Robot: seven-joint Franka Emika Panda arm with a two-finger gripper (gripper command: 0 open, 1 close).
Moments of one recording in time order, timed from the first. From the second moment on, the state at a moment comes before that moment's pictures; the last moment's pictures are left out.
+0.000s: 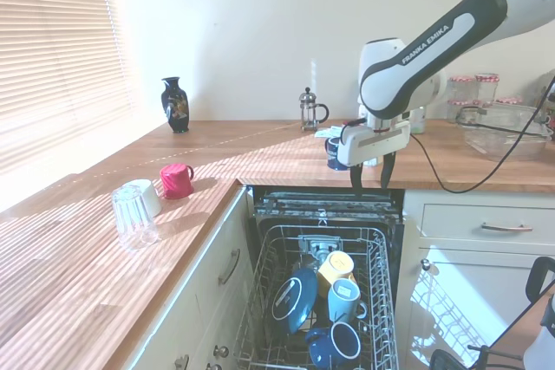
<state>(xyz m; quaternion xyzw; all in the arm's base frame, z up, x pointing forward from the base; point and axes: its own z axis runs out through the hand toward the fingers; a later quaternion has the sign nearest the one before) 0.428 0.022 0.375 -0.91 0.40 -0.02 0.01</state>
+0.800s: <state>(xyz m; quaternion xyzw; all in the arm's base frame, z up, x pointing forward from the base) 0.411 0.096 0.333 -0.96 0.29 -0.06 0.00</state>
